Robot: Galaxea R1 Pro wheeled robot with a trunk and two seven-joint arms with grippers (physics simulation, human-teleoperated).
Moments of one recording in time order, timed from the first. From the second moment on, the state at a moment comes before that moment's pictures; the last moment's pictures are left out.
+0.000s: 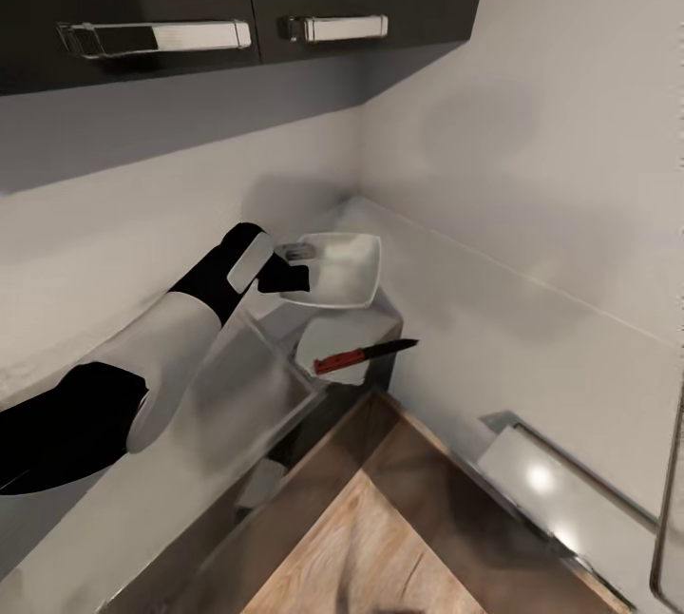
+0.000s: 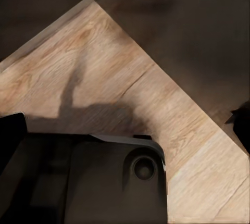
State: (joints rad) left arm -1.41 -0.10 -0.31 -0.54 0.64 1.02 0.27; right arm 0.19 0.06 0.08 -0.55 0.10 -0.65 -0.16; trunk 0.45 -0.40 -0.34
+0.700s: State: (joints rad) left arm -1.41 -0.10 -0.32 -0.54 0.64 1.02 0.27; right arm 0.19 0.06 0.08 -0.55 0.10 -0.65 -0.16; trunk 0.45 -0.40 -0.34
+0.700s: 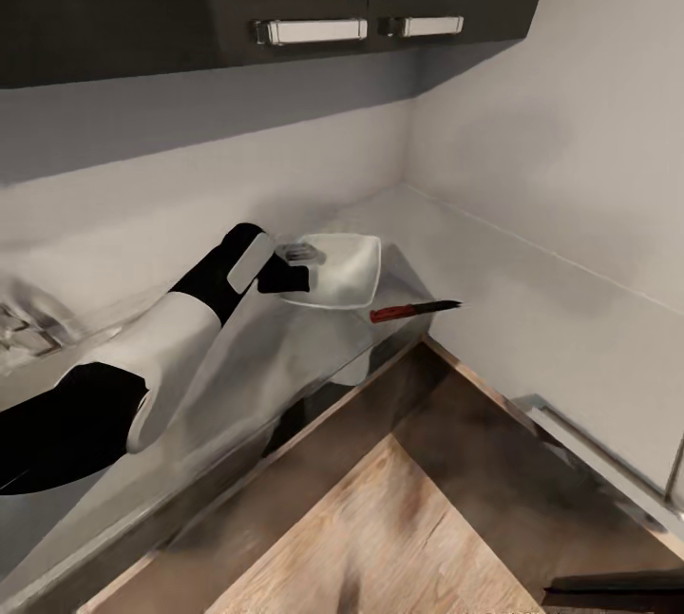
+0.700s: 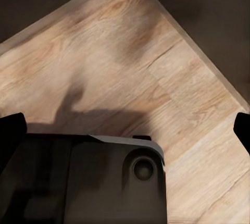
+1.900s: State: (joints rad) left arm -1.40 -0.10 -0.32 -0.53 0.64 1.02 0.27; right arm 0.19 0.06 0.08 -0.55 0.10 -0.65 -0.16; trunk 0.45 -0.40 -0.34
